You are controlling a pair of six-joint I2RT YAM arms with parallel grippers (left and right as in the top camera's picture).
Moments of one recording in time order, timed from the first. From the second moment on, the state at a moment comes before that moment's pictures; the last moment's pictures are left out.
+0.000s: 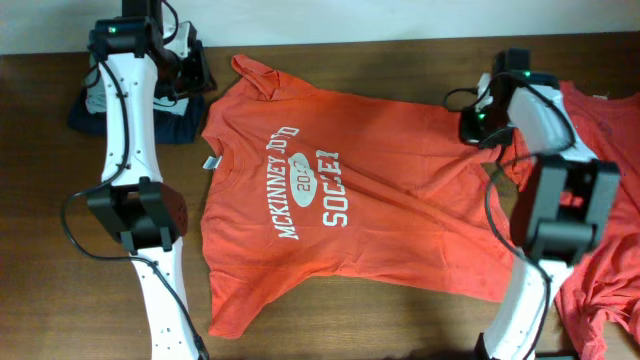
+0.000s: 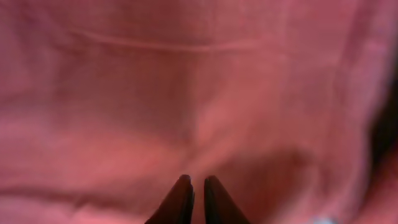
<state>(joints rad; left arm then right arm) 0.05 2.53 2.75 -1.47 0.30 -0.07 -0.15 2.27 1.81 -0.95 -0.10 0.04</state>
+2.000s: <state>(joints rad) -0.03 1.99 2.74 -1.69 0.09 -0.15 -0.18 2.41 3.12 -1.69 -0.13 0.09</state>
